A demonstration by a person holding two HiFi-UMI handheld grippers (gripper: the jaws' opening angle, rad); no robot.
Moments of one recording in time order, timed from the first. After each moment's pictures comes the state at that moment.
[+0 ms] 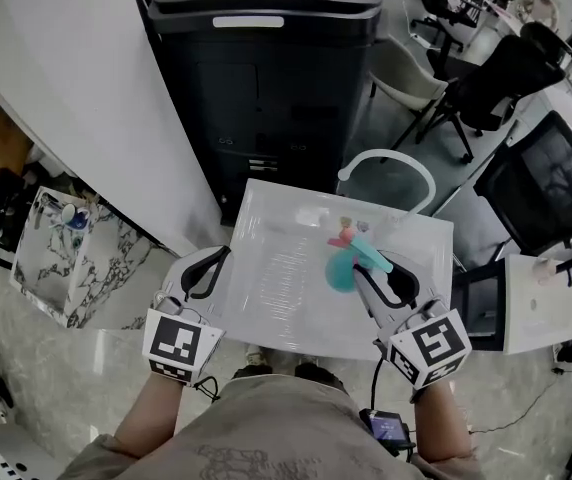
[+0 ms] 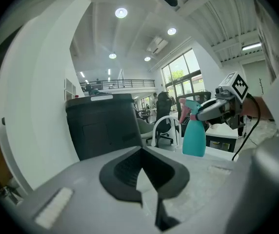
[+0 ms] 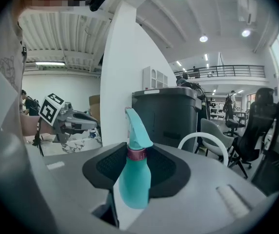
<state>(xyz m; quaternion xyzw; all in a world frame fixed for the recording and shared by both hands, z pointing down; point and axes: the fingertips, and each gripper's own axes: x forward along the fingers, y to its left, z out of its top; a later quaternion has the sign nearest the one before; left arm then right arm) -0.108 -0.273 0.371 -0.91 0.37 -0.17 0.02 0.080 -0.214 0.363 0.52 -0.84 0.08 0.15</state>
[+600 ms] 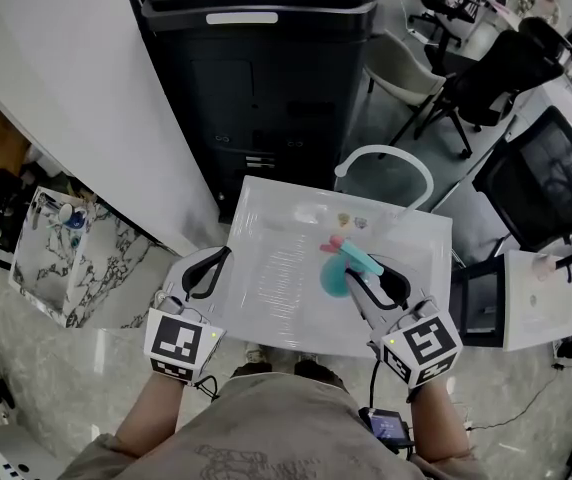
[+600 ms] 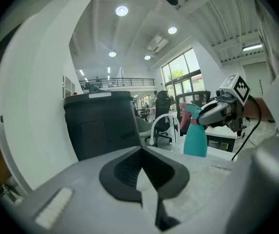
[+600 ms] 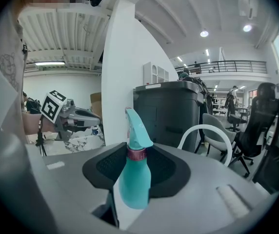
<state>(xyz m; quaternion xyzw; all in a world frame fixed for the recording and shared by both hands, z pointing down) -0.101 -0.270 0.379 -0.91 0.37 -0.17 0.01 0.078 -0.209 0.382 0.51 -0.84 0.10 0.16</state>
